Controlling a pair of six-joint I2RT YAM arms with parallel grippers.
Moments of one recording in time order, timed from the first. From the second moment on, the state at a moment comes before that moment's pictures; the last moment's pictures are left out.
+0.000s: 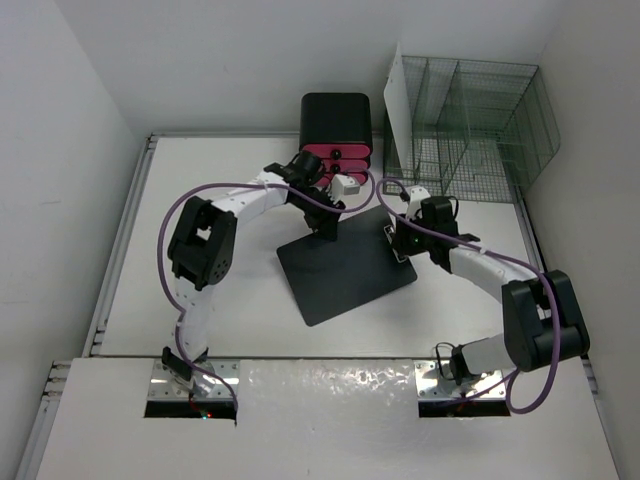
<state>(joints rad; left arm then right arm) -0.52 2.12 1.67 -0.69 0.63 0.42 0.24 1.42 0.66 0.00 -0.17 0.03</state>
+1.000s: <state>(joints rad) -0.51 1.96 1.70 -0.71 0.63 0.18 -0.17 1.35 0.43 0.44 -0.56 0.50</state>
